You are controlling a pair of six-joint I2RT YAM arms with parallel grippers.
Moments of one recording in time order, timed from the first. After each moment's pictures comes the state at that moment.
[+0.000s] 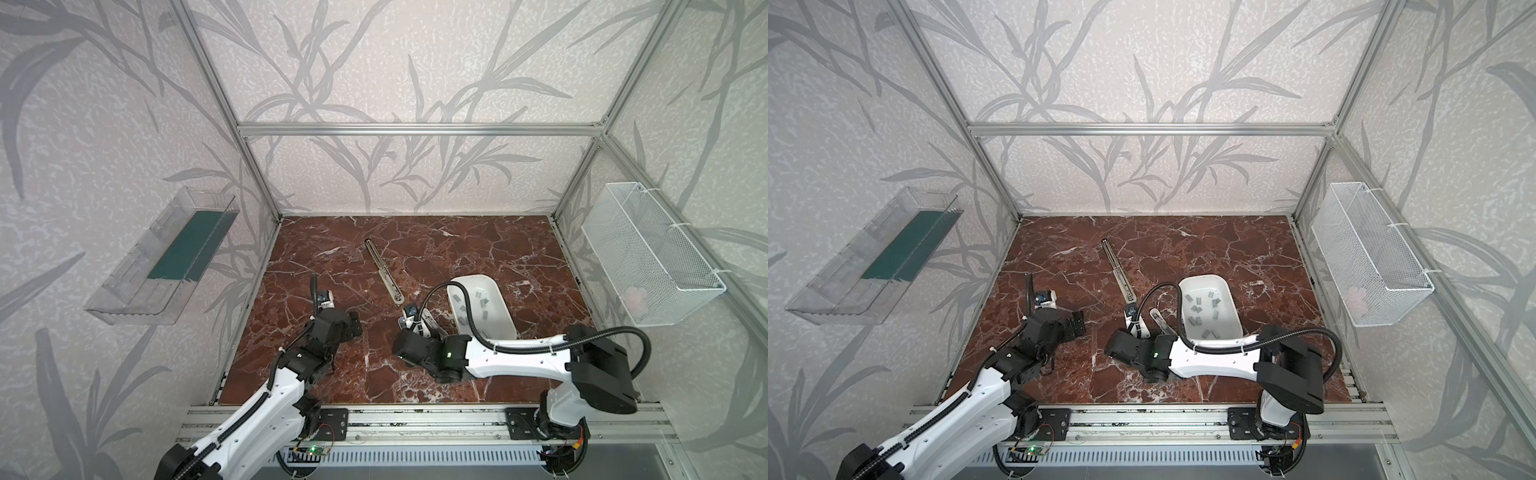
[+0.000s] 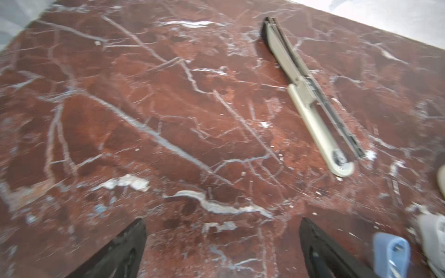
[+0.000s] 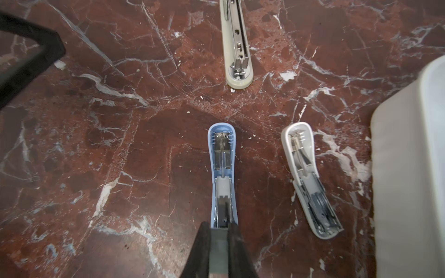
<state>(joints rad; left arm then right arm) -0.45 0.76 0.33 -0.24 -0.33 -0.53 1.27 1.66 1.01 -0.35 0.53 0.77</state>
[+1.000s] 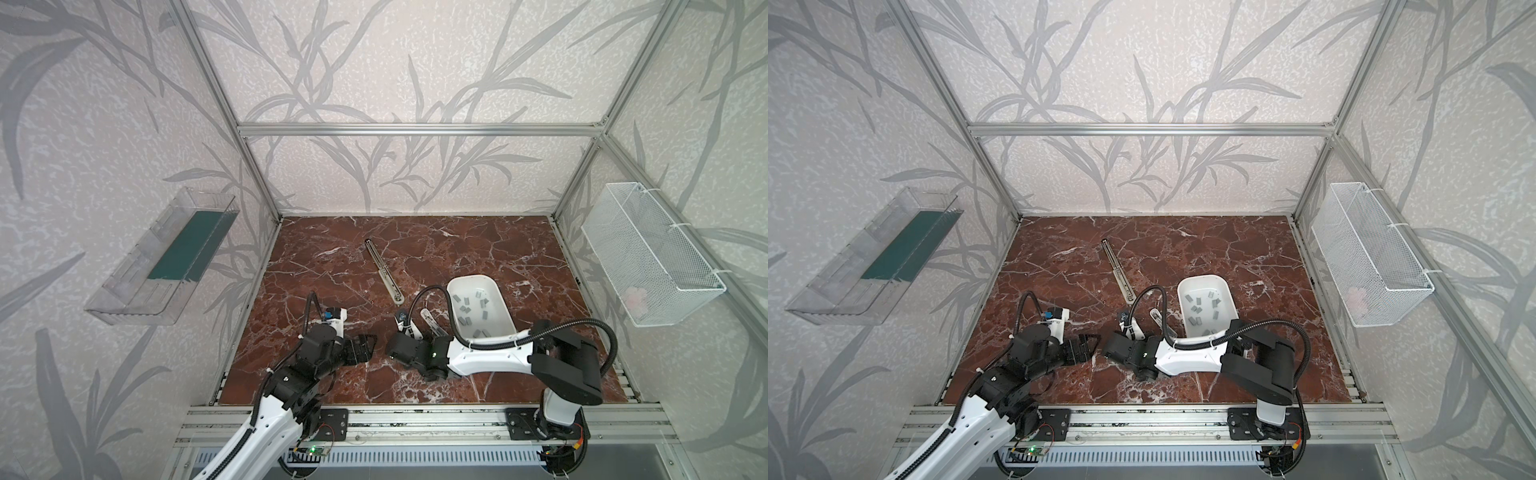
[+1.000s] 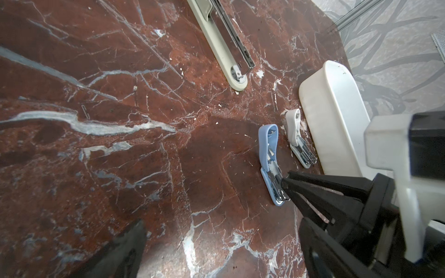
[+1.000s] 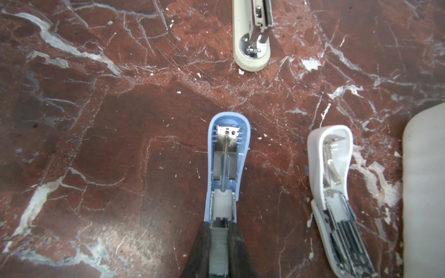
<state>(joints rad) -0.45 0.48 0.23 -0.41 0.17 -0.63 1.24 1.79 1.01 -0.27 0.53 0.63</state>
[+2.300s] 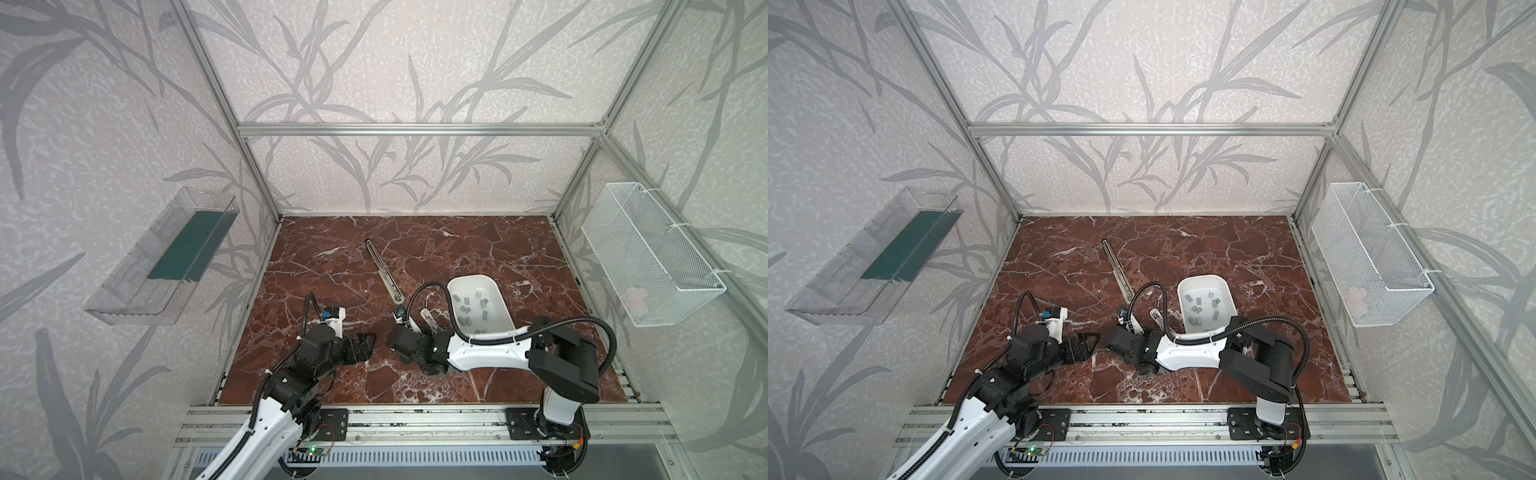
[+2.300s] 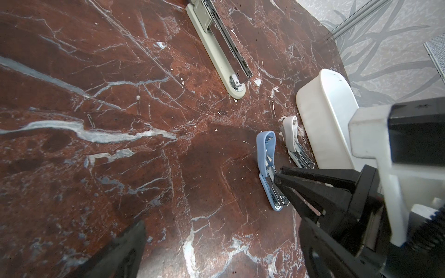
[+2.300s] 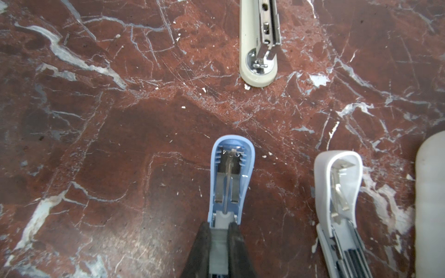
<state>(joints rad) -0.45 0.45 0.23 -0.41 0.14 -0.63 1.21 1.80 1.01 -0.21 0.49 0.57</state>
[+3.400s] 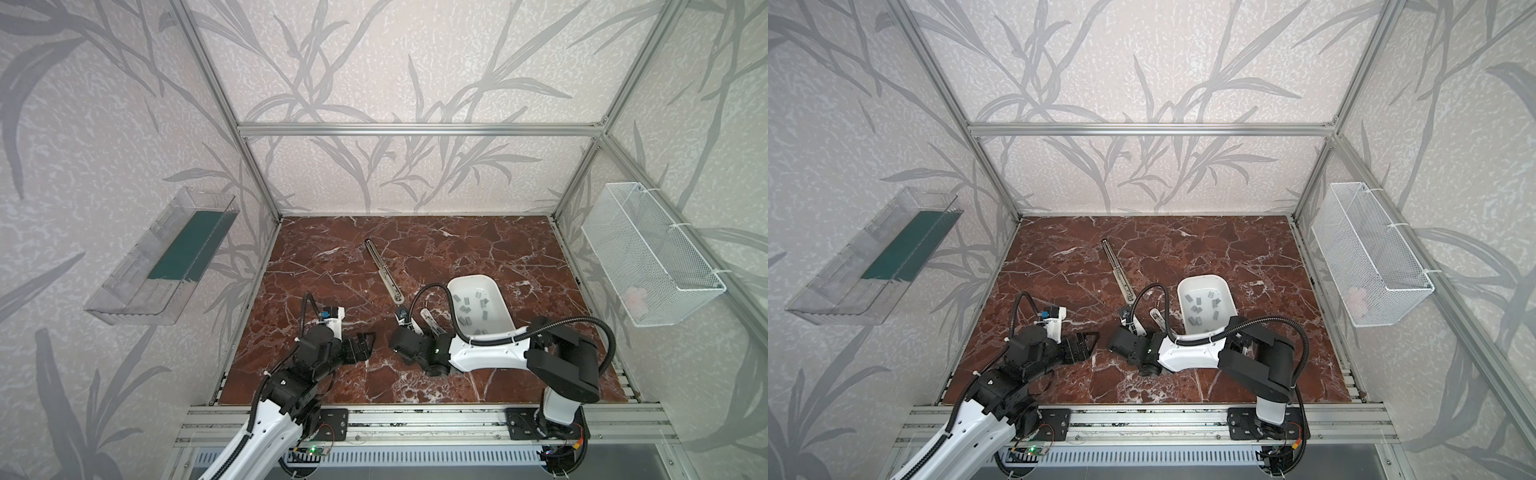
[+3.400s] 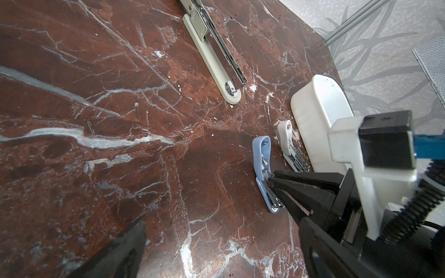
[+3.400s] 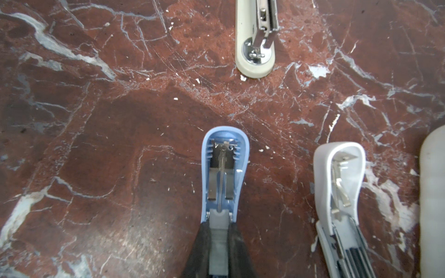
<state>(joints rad) -0.45 0.42 0.23 -0.41 0.14 -0.63 1.20 1.80 0.97 -0.18 0.49 0.57</state>
